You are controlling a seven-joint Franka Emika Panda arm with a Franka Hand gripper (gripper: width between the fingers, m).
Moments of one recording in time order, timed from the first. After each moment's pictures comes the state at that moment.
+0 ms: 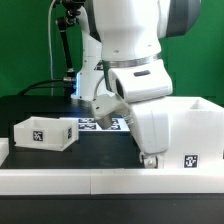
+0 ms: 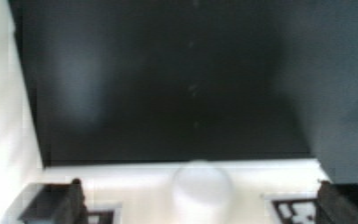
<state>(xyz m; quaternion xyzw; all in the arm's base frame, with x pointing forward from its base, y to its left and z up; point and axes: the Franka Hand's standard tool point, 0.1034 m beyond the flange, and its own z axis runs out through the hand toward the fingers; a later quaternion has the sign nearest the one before) 0.596 0.023 0.029 -0.68 -0.72 -0.03 0.10</state>
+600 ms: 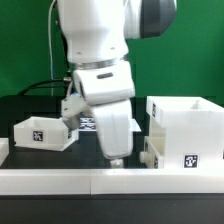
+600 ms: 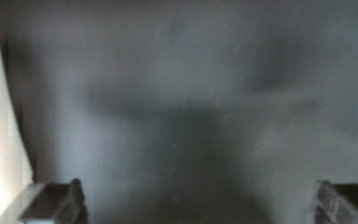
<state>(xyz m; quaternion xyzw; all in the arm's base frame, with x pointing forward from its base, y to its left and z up) 0.582 -0.033 0.028 -0.69 -0.71 -0.03 0.10</state>
